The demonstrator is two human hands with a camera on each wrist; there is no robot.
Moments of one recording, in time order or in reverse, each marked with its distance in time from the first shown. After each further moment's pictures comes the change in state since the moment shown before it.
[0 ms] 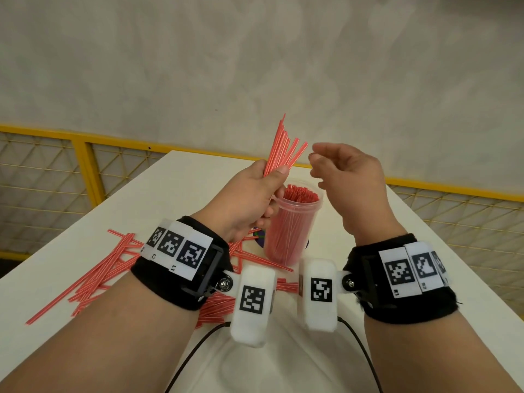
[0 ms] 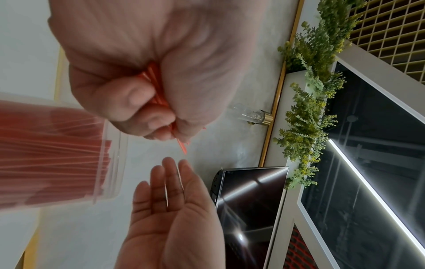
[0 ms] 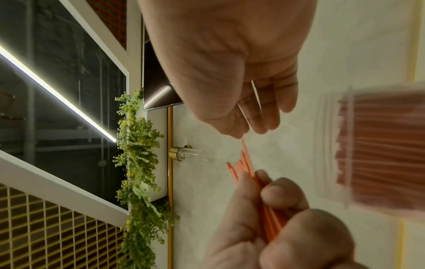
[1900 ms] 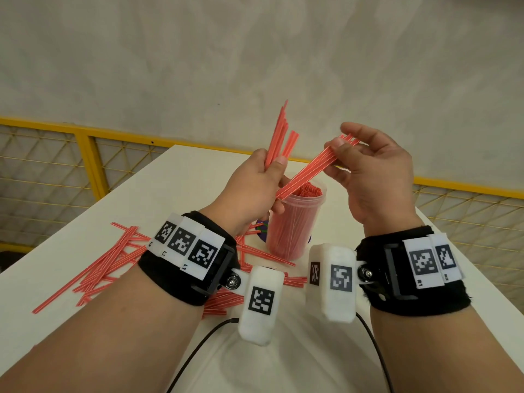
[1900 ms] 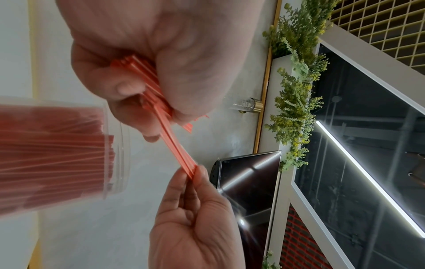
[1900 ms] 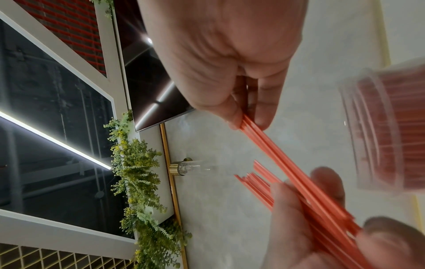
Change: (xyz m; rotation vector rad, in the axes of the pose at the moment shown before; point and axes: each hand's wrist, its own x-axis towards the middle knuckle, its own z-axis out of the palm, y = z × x) left_hand 0.000 0.000 0.005 0.249 0.152 0.123; right_hand 0.001 -0.009 -0.011 0.470 0.042 0.052
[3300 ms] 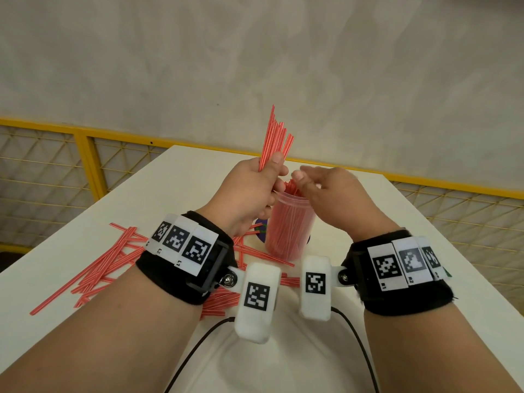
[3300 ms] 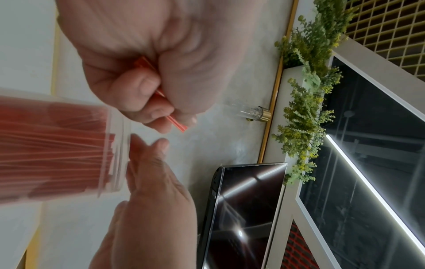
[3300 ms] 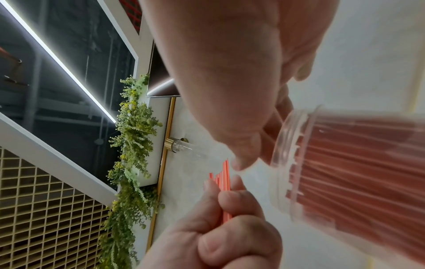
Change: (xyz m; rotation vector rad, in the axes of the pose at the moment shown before) left_hand 0.002 -0.001 0.000 -0.287 -0.004 -0.131; right_hand -0.002 0.025 -0.001 -1.139 -0.462 -0.026
